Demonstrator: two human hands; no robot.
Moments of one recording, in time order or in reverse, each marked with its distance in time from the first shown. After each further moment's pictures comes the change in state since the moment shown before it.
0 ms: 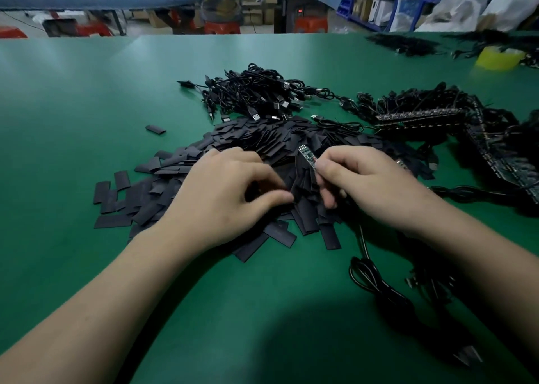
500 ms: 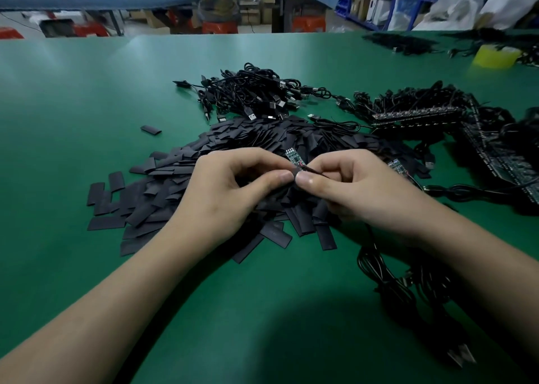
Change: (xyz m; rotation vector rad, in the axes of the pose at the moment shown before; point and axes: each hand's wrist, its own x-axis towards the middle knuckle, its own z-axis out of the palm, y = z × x) left_hand 0.000 0.012 0.009 -0.605 0.150 -0.162; right_hand -0.004 0.004 0.006 0.363 -0.089 0.037
